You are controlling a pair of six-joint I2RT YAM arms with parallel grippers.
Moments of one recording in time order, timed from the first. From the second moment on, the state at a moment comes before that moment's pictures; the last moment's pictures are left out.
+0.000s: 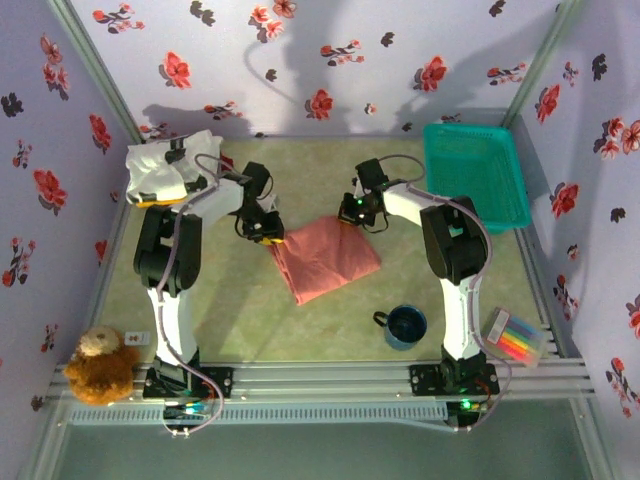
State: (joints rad) left arm -0.38 2.01 1.48 -0.90 0.32 -0.33; right arm 0.41 2.14 1.48 -0.42 -0.39 0.61
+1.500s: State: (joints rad) left arm -0.34 2.28 1.91 -1.10 0.02 -0.18; right arm 0.40 2.16 1.51 -0.48 -0.40 0.61
